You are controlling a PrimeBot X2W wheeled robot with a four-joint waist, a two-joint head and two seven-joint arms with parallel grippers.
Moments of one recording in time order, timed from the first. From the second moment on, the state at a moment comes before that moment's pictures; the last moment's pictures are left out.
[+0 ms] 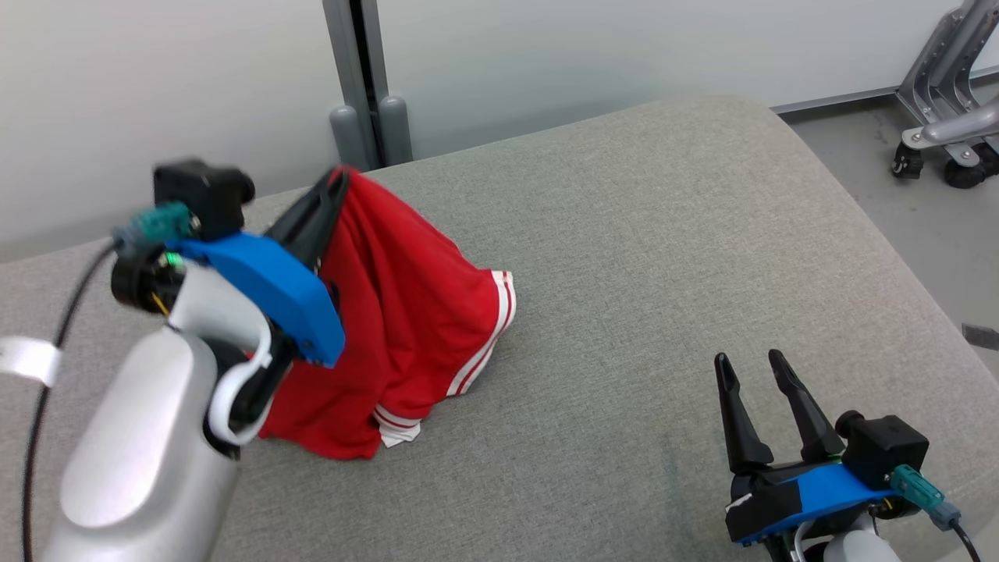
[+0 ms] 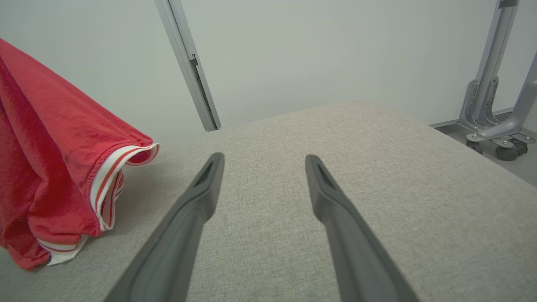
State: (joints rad) left arm -0.57 0.33 -0.37 0.16 -0.59 -0.12 0.32; right arm -0.12 -0.05 0.08 0.29 0.26 0.13 -0.26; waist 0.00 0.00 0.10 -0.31
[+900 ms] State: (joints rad) left arm -0.31 0.19 -0.31 0.42 -0.50 -0.01 -0.26; right arm -0.11 -0.05 -0.01 0.26 0.21 0.13 -0.24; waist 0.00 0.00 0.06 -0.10
